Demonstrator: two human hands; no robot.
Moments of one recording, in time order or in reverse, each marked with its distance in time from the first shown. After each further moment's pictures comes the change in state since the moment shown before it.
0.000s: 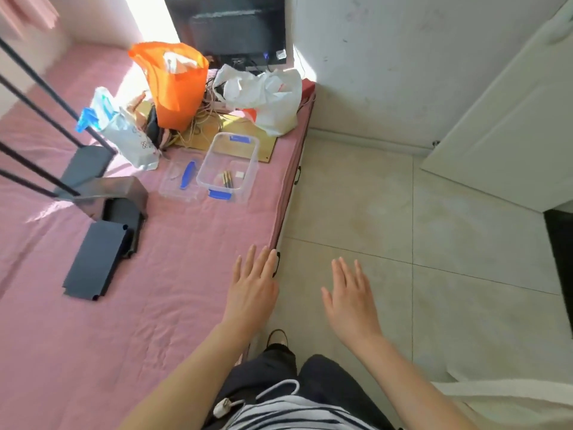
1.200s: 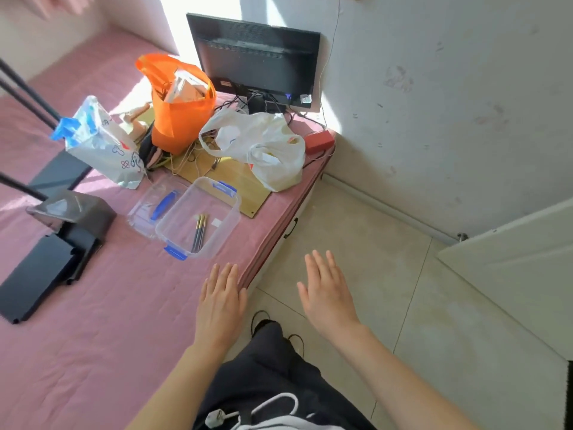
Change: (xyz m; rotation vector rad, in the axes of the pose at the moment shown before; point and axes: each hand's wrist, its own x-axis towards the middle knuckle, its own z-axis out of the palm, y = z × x) left_hand 0.306 0.071 -0.013 -0.187 0.084 -0.530; right_hand 0.372 0.081 -0.150 -0.135 -0.128 -0.428
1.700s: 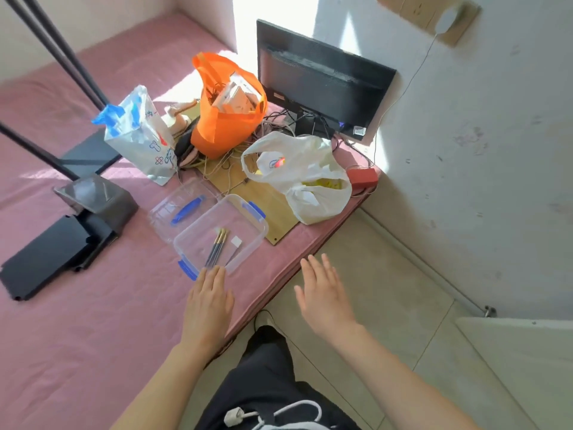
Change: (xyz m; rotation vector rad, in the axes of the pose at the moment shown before) left_hand 0.112 -0.052 -0.023 -0.070 0.029 -0.243; right_hand 0.163 -0.038 -0.028 -0.142 -0.119 -0.220
